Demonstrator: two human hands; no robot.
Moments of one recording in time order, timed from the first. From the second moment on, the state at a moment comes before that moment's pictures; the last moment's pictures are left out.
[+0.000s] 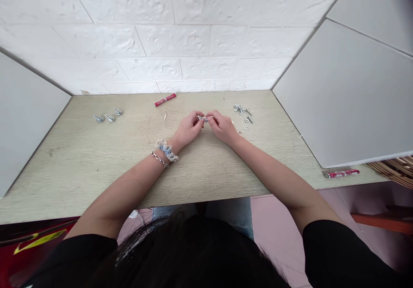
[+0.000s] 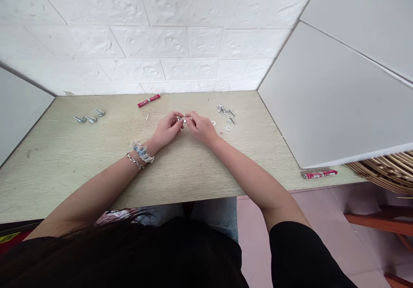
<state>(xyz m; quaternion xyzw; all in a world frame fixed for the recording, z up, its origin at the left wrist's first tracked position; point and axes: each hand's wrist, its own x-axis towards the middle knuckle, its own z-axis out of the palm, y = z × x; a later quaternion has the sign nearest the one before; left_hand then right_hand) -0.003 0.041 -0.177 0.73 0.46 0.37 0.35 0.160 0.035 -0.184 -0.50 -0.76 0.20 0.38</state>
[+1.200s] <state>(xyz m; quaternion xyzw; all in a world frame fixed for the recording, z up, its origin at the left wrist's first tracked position) -0.003 0.042 -0.177 0.73 0.46 0.37 0.34 0.158 0.033 -0.183 -0.49 -0.77 0.21 0.36</state>
